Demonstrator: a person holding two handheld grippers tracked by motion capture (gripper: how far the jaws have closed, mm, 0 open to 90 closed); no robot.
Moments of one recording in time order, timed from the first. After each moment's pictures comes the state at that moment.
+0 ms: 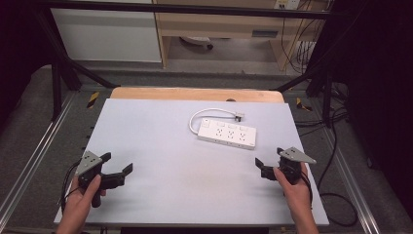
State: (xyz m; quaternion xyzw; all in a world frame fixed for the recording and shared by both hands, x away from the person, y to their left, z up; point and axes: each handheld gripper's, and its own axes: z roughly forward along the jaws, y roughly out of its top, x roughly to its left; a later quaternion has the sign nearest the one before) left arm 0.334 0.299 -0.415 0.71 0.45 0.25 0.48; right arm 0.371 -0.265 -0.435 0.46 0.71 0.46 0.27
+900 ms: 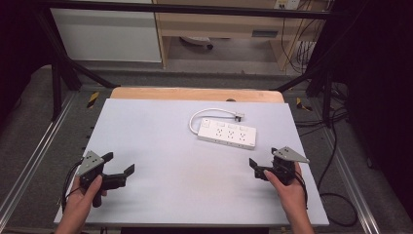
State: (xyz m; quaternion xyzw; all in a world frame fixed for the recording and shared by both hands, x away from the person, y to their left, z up) left arm 0.334 0.295 -0.414 0.72 0.43 0.25 0.49; right arm 0.368 -0.245 -0.428 0.46 0.71 0.46 0.26
